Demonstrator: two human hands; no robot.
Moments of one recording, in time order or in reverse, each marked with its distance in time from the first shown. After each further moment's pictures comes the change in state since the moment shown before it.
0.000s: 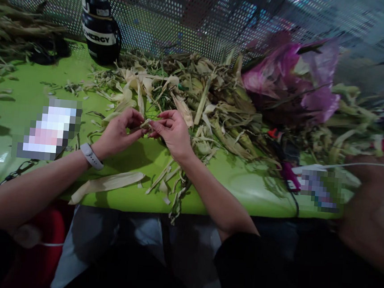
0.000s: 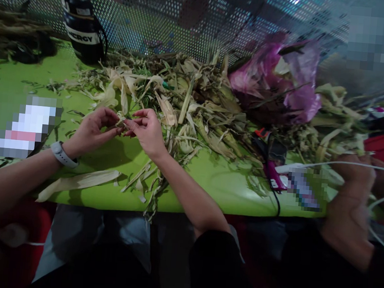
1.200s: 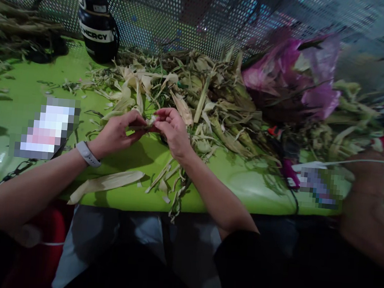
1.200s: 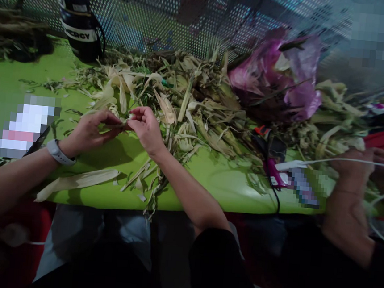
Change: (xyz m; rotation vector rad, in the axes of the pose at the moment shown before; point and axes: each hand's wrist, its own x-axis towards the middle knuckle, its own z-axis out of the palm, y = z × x) left_hand 0.001 0.006 -0.005 0.182 -0.106 0.113; right_hand 0.001 -0.002 -0.002 0.021 0.007 -0.005
